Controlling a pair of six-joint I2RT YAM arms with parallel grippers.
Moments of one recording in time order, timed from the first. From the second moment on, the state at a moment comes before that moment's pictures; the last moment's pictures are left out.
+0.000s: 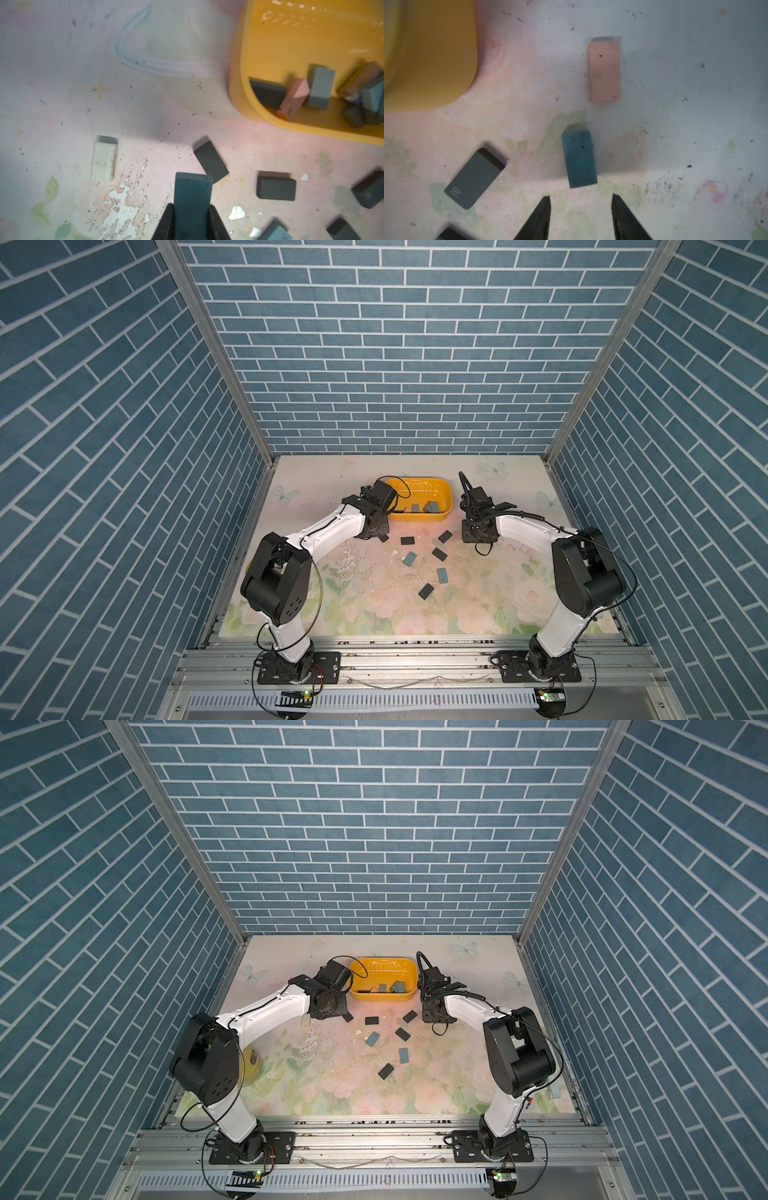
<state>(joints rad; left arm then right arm) -0.56 1.74 1.32 -0.75 -0.25 -0.66 0.46 1.76 1.12 -0.59 0.18 0.42</state>
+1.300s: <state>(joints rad) -0.59 2.31 2.04 -0.88 -0.23 -0.53 0.44 1.84 1.13 -0.55 0.15 0.43</state>
